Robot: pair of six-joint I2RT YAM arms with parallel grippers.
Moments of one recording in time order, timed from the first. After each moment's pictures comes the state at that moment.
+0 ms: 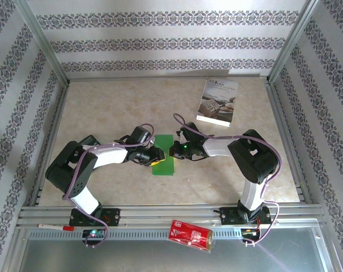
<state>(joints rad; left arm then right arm) -0.55 1.62 0.74 -0.11 0.47 -0.89 0.61 1.83 0.86 -0.01 -0.47 0.81</state>
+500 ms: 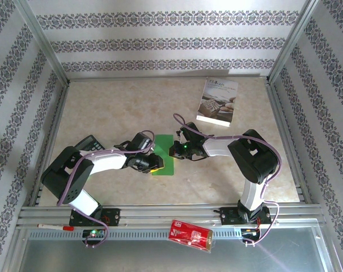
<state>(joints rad) -0.60 1.58 0.68 -0.16 0.44 -0.89 0.61 1.83 0.86 -0.01 -0.47 0.81</state>
